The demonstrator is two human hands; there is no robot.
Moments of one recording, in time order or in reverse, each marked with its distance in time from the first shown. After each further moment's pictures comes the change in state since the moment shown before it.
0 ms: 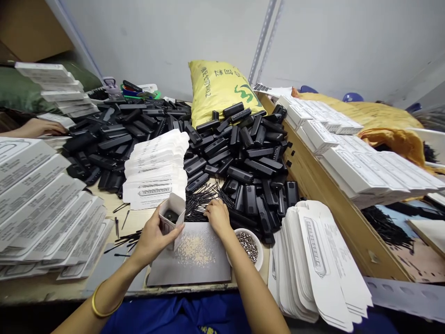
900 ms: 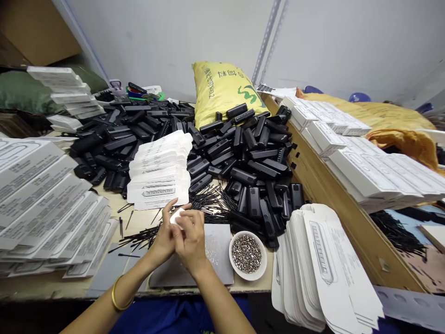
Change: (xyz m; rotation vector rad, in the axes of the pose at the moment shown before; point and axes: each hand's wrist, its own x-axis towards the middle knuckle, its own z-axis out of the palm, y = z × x) left_hand -0.006 -0.006 0.018 -0.321 -0.097 0.009; right_hand -0.055 -0.105 0.024 0.358 0.368 -0.344
